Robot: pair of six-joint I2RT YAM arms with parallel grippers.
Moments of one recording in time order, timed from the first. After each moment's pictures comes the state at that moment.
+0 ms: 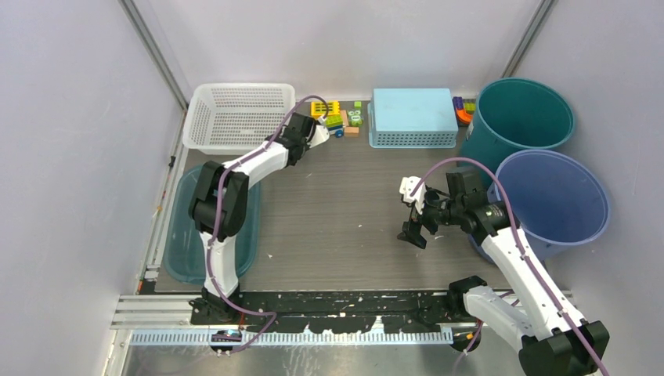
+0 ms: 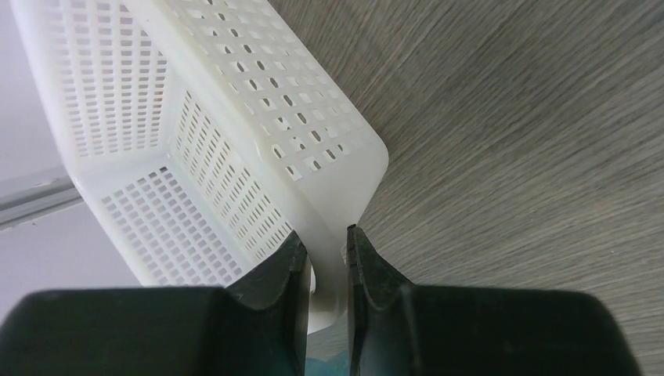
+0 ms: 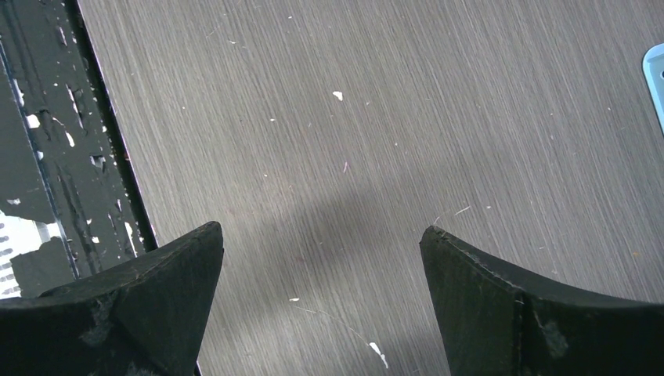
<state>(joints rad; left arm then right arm) -0.45 2.00 1.48 -0.30 -0.45 0.77 0.27 0.88 0.81 -0.79 -0.67 -0.75</state>
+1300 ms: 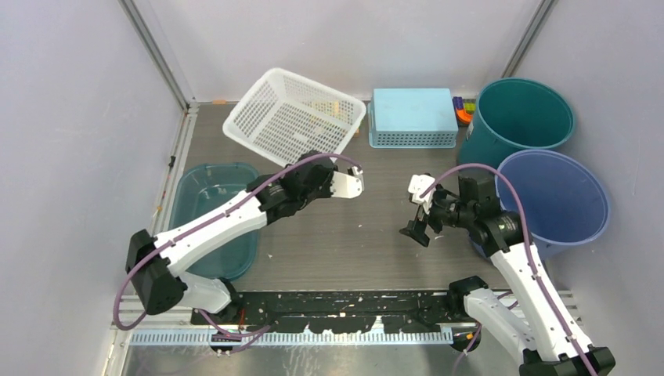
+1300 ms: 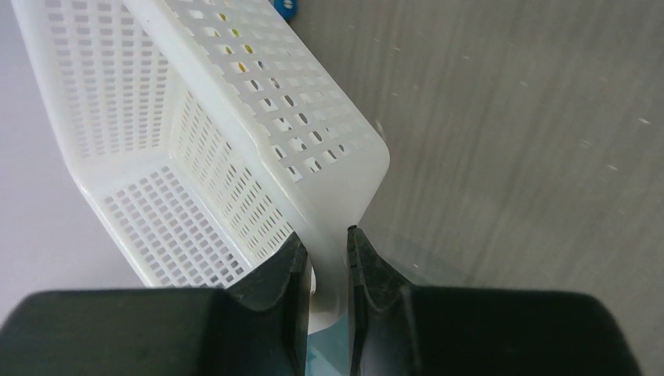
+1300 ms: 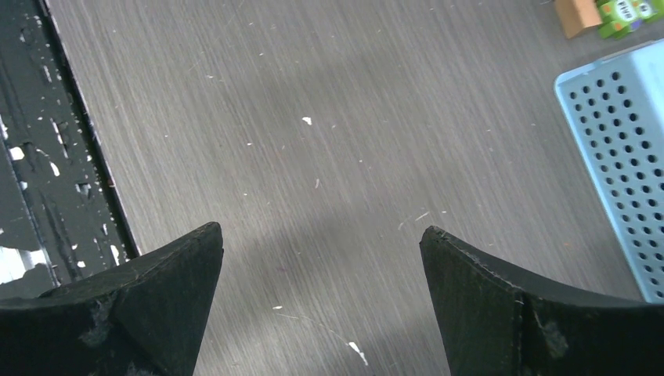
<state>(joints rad) -0.90 1.38 1.22 -0.51 -0.39 0.86 0.26 0.77 0.82 -0.76 -0.66 -0.70</state>
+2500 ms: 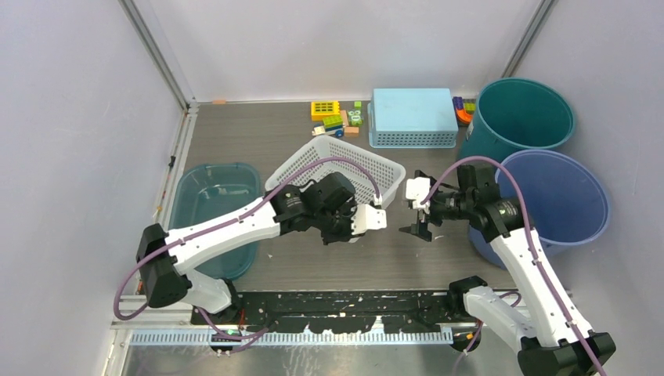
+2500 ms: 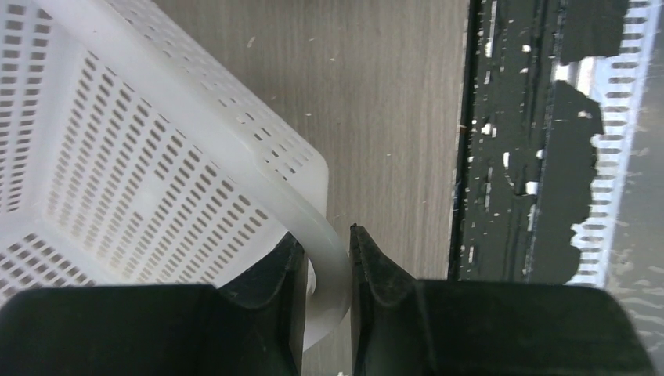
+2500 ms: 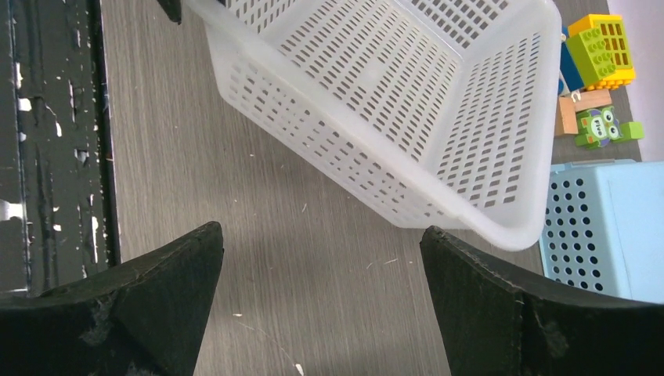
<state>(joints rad) -1.08 1.41 1.28 -0.77 0.21 0.46 0.25 0.87 0.97 -0.88 -0.80 -0.98</state>
